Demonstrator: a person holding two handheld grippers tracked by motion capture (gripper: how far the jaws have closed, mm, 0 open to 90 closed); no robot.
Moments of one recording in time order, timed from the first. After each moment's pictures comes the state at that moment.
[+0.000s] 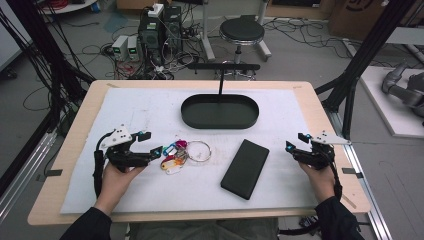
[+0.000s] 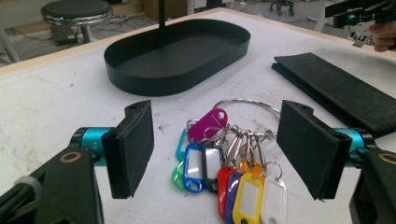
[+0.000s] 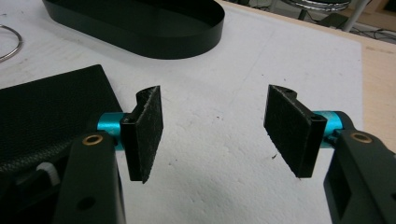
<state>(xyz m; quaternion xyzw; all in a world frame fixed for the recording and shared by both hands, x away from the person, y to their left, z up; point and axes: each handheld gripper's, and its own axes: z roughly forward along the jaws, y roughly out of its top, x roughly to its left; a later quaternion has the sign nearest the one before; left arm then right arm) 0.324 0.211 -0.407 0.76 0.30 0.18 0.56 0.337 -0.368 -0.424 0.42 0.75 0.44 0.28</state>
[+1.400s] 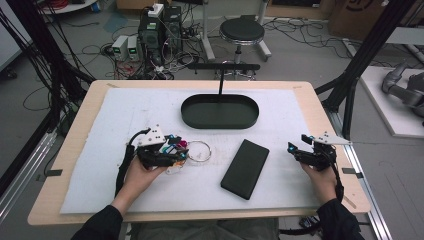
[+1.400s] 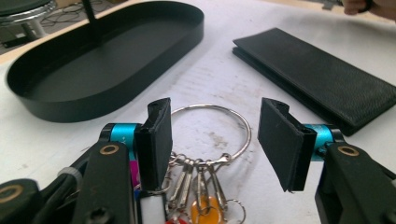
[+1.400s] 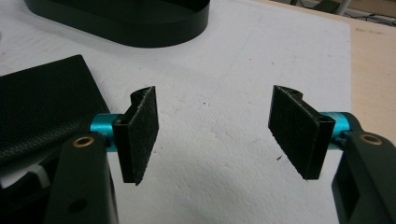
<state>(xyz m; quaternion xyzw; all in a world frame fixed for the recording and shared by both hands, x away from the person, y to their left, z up) 0.336 0.141 -0.410 0.81 0.23 0.15 0.52 0.338 -0.375 -0.431 0.44 0.74 0.42 0.27</state>
